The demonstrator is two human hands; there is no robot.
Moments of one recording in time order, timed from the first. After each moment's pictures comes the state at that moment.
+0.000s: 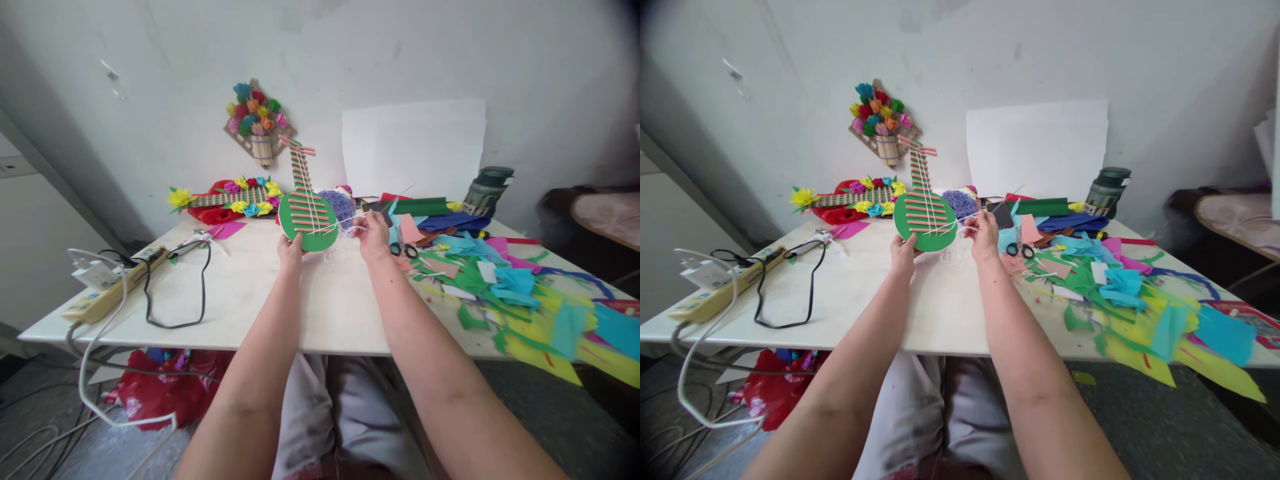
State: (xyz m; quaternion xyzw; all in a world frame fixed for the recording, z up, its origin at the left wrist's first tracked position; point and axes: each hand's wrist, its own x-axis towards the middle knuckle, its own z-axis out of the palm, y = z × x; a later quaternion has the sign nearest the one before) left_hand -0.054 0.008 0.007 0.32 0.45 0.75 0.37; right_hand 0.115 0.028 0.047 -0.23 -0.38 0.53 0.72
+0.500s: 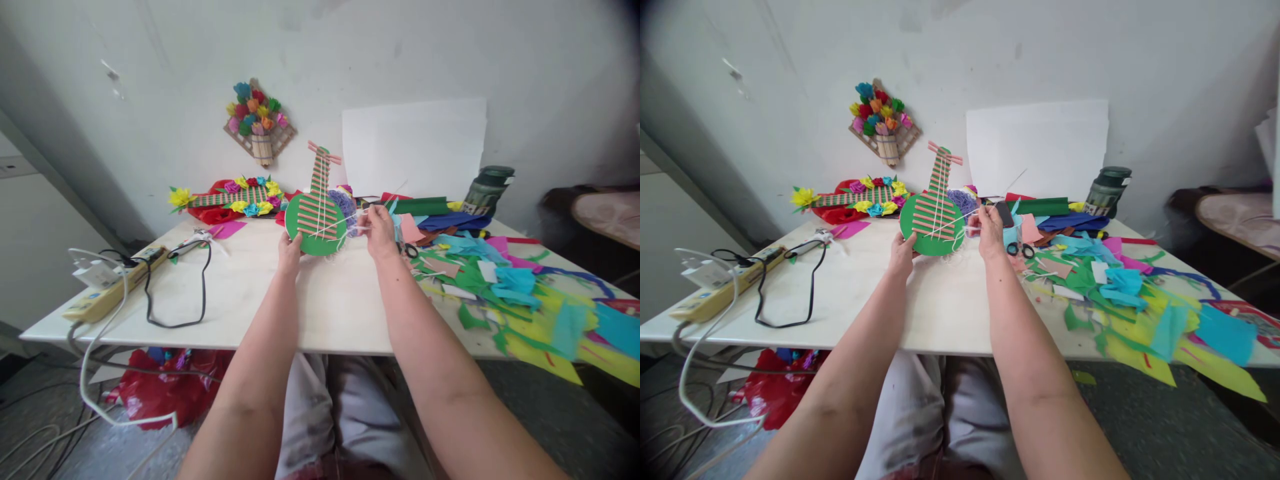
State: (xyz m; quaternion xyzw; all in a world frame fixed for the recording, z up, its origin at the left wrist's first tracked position) left_hand -0.061 0.002 0.008 0.37 0.43 0.72 0.40; right_hand 0.127 0.030 0.050 -0.23 -0.47 0.48 0.70
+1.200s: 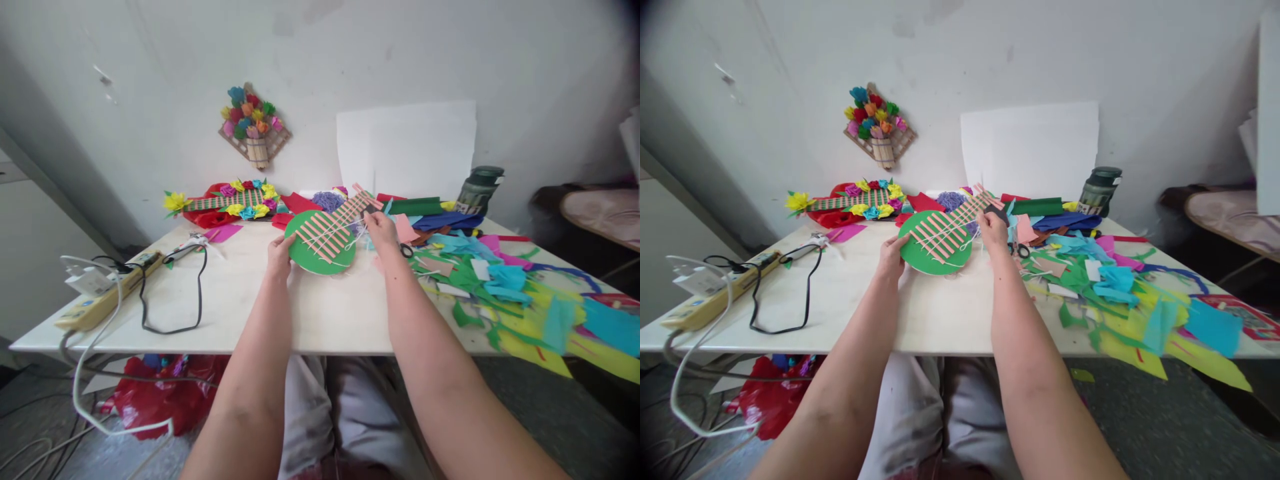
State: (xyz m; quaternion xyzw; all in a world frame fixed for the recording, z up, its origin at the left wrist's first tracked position) left_hand -0.074 0.002 0.010 0.37 0.36 0.73 0.45; right_hand 0.162 0.053 0.037 -0.48 -0.58 0.21 0.62
